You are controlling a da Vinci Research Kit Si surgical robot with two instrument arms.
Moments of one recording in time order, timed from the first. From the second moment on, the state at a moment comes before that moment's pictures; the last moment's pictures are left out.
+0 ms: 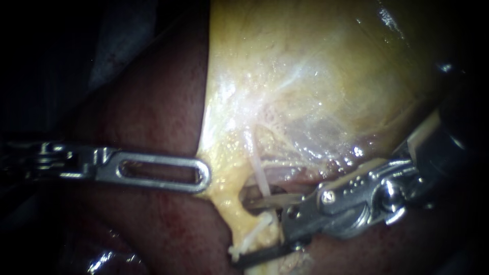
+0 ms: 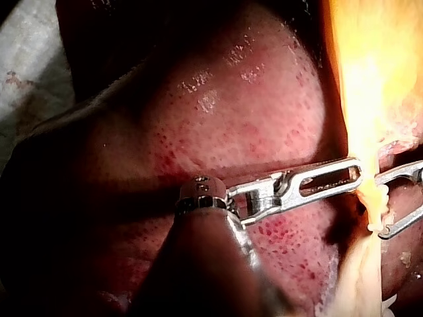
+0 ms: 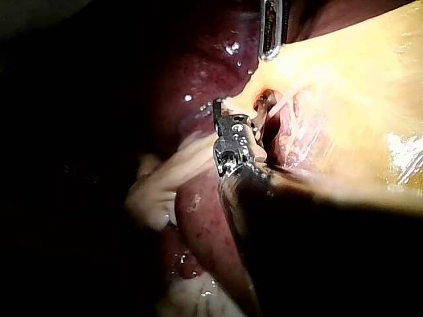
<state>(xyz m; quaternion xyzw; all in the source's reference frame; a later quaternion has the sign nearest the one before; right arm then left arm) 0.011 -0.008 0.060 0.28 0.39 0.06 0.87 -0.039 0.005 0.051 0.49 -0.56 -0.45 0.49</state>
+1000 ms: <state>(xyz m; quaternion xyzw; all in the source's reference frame) 0.014 -0.009 0.062 0.28 0.39 0.07 0.87 -0.039 0.005 0.051 0.49 -0.56 -0.45 0.49</state>
